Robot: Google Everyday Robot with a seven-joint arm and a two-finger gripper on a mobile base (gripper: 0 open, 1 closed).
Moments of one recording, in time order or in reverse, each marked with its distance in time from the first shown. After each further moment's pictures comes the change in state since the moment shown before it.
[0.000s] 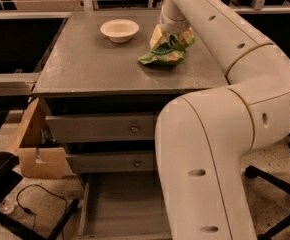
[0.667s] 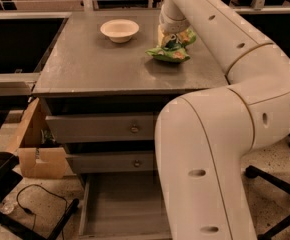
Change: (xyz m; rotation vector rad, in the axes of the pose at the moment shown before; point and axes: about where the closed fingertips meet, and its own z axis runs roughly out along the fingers) arm 0.000 0.000 0.000 0.000 0.000 0.000
